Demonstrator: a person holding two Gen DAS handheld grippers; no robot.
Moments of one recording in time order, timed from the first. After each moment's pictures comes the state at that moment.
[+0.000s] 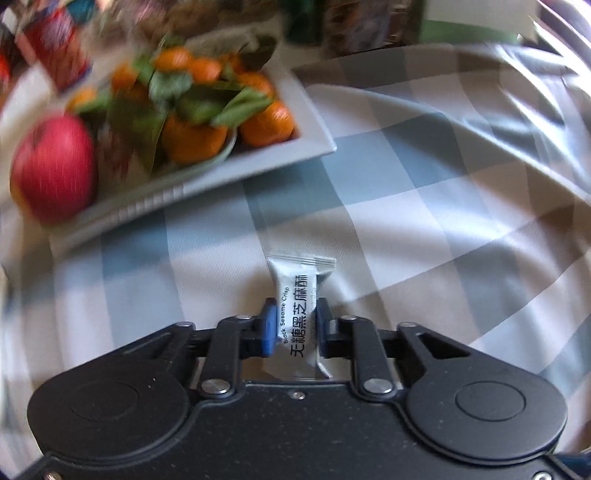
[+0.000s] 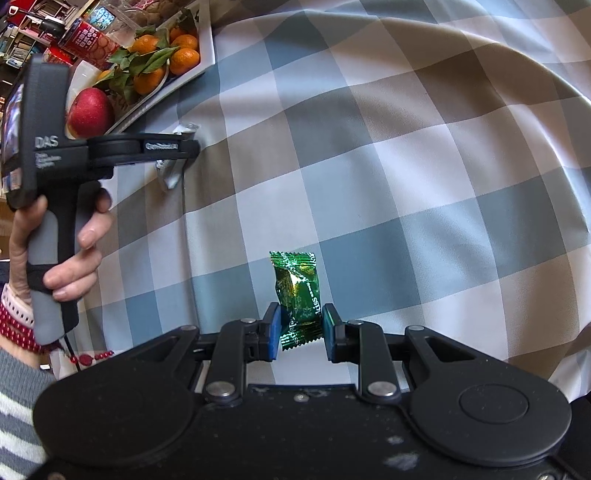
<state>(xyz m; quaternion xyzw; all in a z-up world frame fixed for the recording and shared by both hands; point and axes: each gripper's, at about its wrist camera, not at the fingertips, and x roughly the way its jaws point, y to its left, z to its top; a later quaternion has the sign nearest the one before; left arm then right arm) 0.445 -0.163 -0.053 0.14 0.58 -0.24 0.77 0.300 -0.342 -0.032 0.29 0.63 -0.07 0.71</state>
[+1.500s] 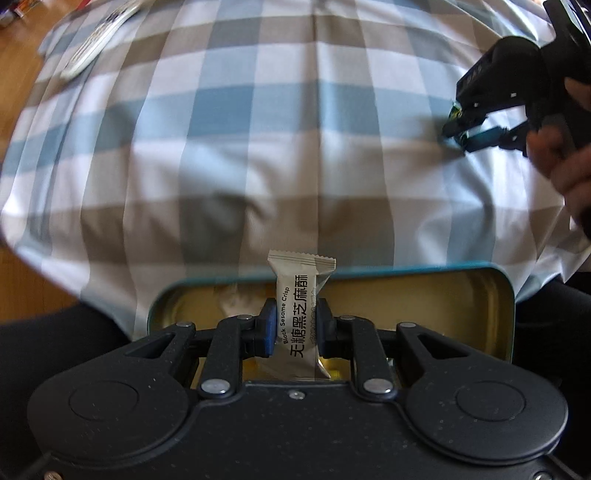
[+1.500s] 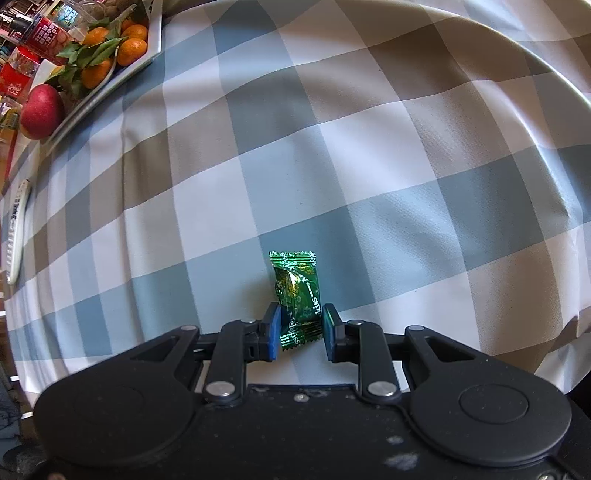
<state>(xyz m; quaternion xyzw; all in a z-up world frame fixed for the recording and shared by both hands) 0.165 -0.067 0.006 0.08 0.67 -0.11 0.73 0.292 -0.347 -0.063 0.26 0.65 -0.13 0.70</state>
